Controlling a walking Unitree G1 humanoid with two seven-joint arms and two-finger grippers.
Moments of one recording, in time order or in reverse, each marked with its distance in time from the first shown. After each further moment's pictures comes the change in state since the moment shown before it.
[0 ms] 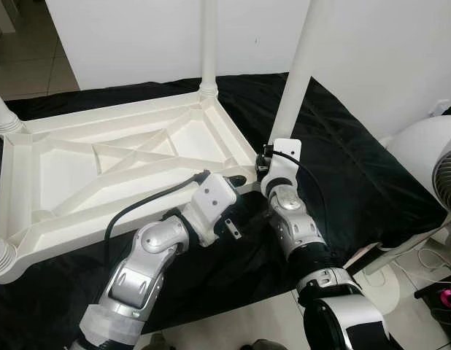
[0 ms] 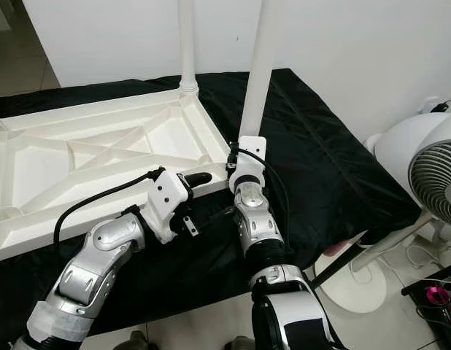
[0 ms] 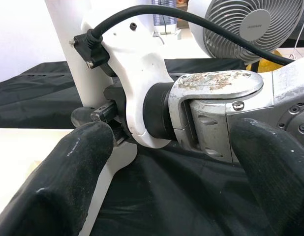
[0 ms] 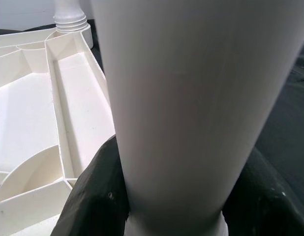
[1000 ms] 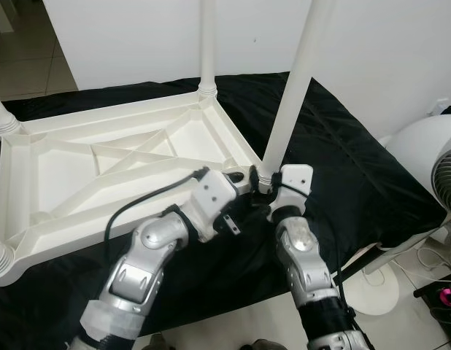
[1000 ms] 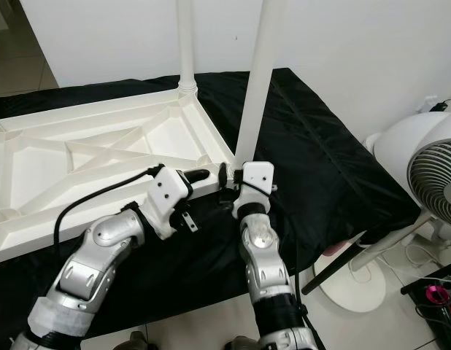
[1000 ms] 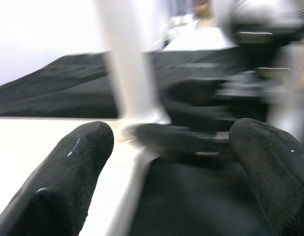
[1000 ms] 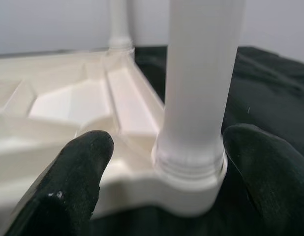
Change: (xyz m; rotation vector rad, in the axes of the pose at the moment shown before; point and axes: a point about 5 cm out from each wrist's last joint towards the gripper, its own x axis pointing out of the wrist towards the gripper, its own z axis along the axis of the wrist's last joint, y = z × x) left arm -0.006 0.028 -0.003 0.048 0.054 0.077; right arm -0.070 -0.007 -0.016 -0.020 -0.149 0.164
